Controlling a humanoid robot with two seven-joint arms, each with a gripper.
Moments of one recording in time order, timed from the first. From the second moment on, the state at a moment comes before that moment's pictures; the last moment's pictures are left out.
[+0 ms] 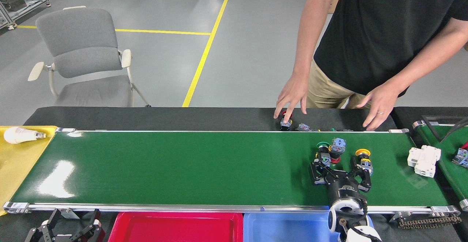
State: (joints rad) left arm 0.35 0.22 0.24 -1.72 -1.36 -0.17 0.06; right arm -0.24 0.02 0.13 -1.26 1.35 0.28 0.08
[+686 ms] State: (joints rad) left arm 0.34 0.22 0.24 -1.72 -1.36 -0.16 0.06; right arm -0.35 0.03 0.26 -1.16 1.35 0.35 0.08
